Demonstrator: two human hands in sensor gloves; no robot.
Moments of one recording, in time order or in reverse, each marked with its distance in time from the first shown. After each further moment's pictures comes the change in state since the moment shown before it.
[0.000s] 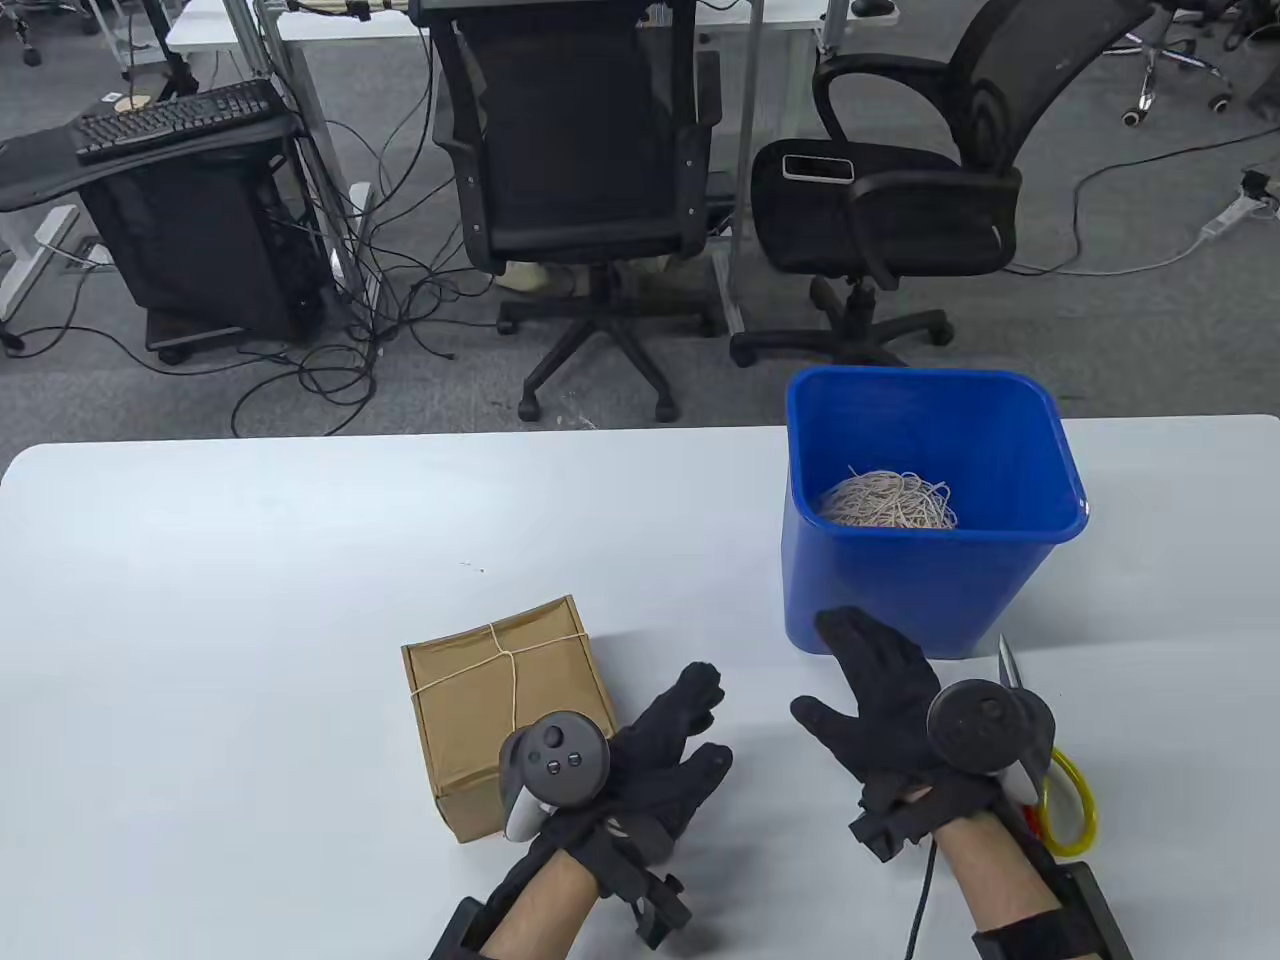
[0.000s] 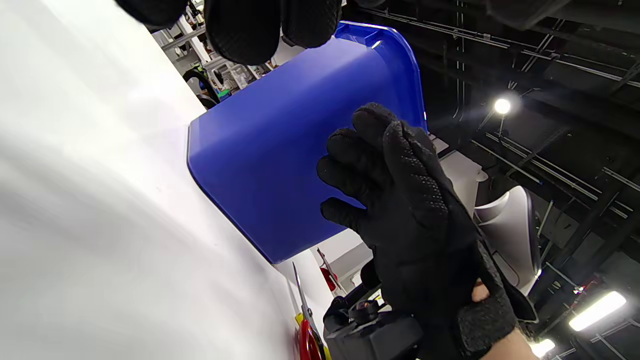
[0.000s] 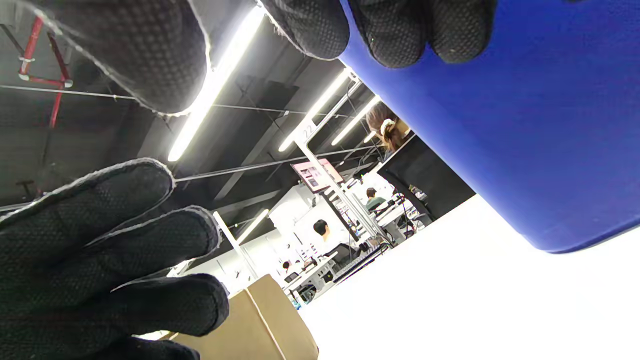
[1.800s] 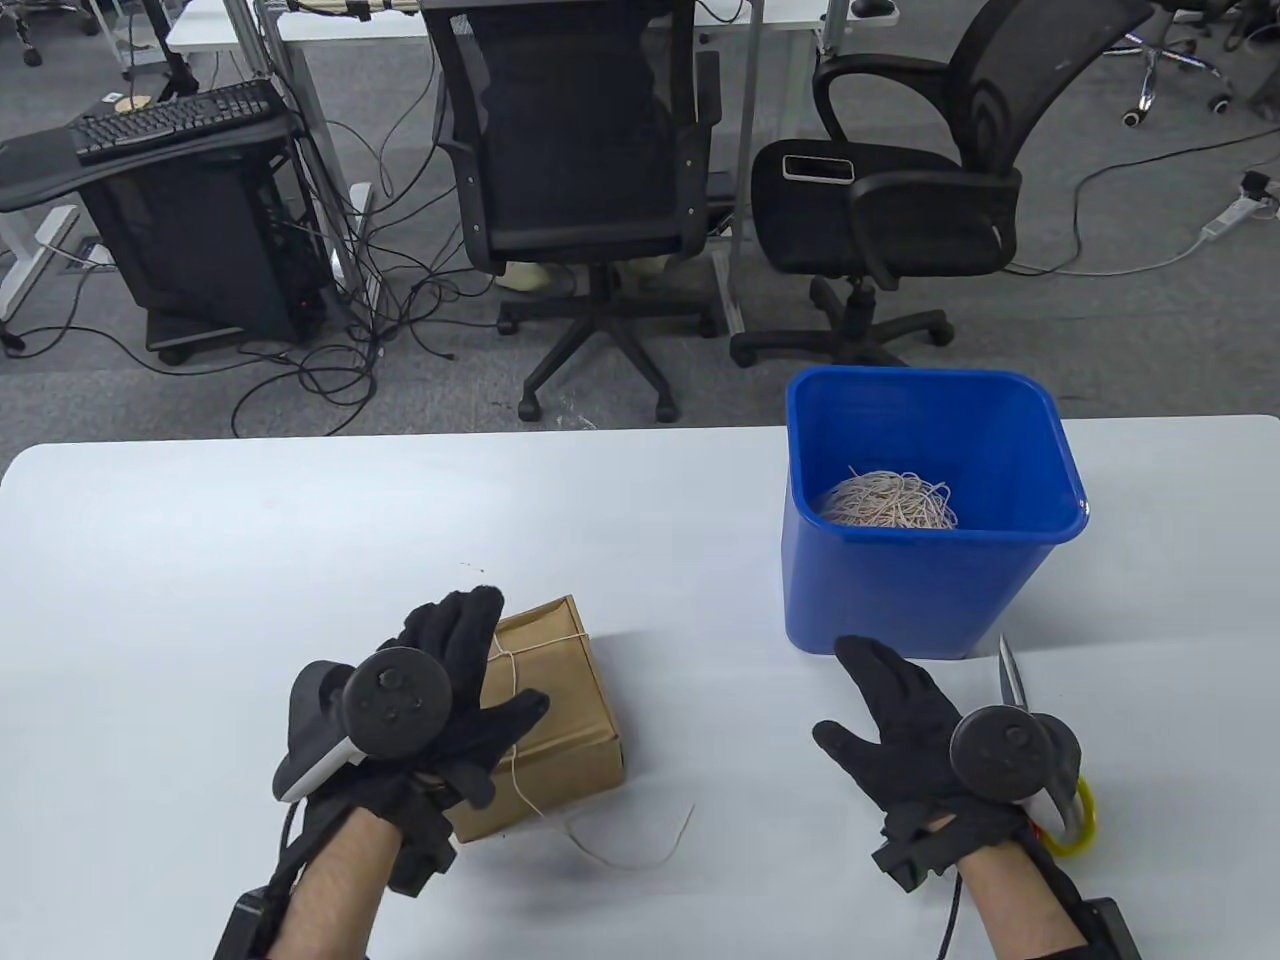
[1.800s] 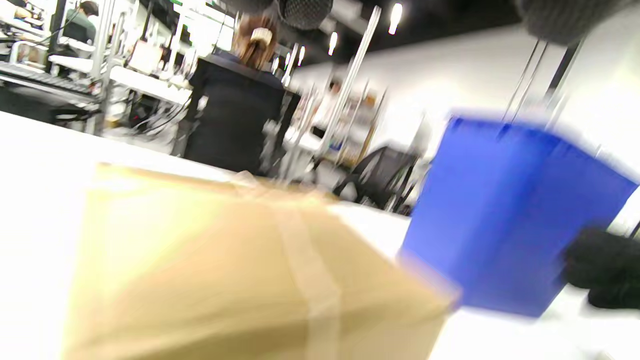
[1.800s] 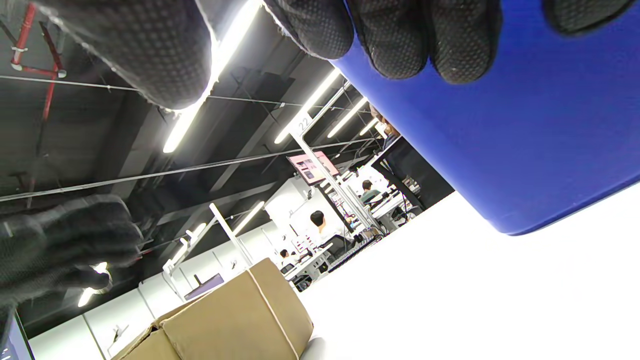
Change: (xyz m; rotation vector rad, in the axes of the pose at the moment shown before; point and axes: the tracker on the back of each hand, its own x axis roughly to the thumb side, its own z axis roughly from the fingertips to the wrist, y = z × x) left_hand 0.034 0.172 0.046 -0.141 0.377 -0.790; right_hand -0.004 -0.005 0.022 0.032 0.012 0.018
